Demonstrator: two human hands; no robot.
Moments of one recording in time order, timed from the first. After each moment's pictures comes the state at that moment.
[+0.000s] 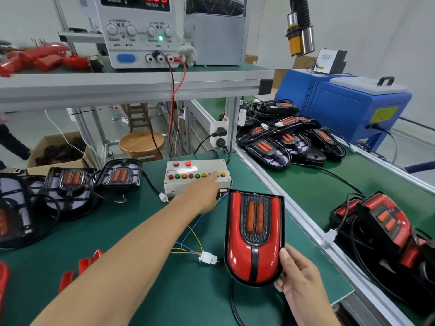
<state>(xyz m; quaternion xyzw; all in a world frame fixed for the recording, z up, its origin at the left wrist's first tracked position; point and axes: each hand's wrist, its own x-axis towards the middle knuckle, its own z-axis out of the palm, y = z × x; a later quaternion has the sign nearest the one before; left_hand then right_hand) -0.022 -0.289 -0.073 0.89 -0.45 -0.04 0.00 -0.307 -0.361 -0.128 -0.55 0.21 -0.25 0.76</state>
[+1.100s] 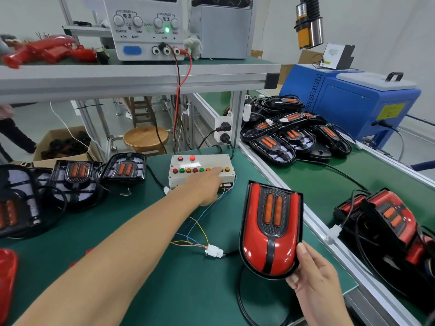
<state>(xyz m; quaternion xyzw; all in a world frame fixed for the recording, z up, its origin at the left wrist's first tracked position) -0.014 -0.285 -0.068 0.88 -0.47 -0.03 -0.04 -0.317 -0.355 -0.111 -0.49 0.24 -0.30 0.78</state>
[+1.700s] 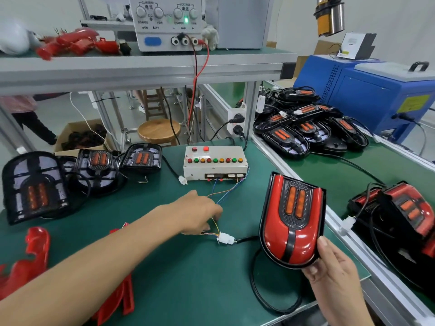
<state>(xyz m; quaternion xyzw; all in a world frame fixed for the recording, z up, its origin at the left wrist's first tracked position) -0.071 -0.186 -0.064 0.81 -0.56 -0.11 -0.11 -0.332 -0.351 -0.110 -0.48 0.25 -0.31 0.78</state>
